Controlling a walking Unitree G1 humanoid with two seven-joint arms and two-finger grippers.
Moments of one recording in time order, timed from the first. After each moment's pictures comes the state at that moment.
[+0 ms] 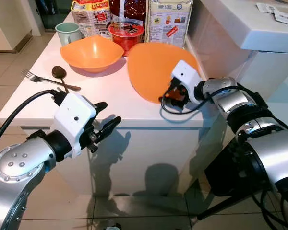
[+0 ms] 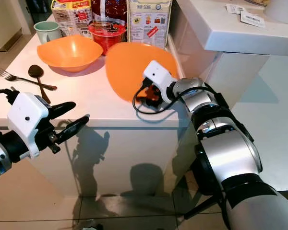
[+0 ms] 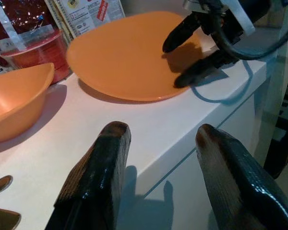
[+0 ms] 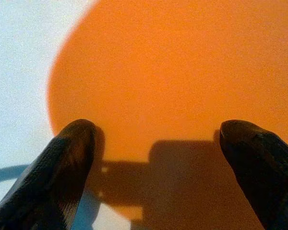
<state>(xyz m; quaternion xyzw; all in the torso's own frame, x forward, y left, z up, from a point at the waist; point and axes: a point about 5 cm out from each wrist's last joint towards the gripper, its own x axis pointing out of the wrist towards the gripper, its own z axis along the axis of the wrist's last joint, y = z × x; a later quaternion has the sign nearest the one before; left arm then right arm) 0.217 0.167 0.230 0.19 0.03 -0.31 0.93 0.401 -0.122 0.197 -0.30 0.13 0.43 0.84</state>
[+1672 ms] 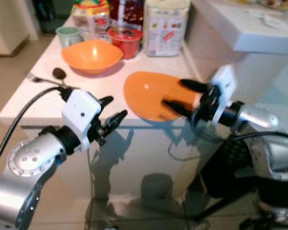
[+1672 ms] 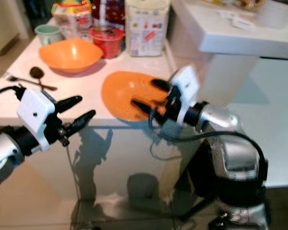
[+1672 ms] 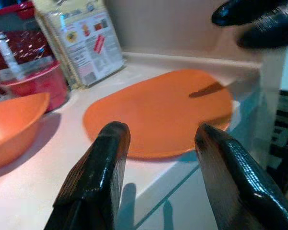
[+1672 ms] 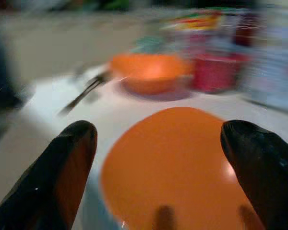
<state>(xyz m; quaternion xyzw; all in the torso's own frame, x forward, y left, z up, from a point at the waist) 0.231 0.155 0.223 0.16 -0.02 -0.32 0.93 0.296 -0.140 0.227 0.02 -0.01 0.38 0.92</state>
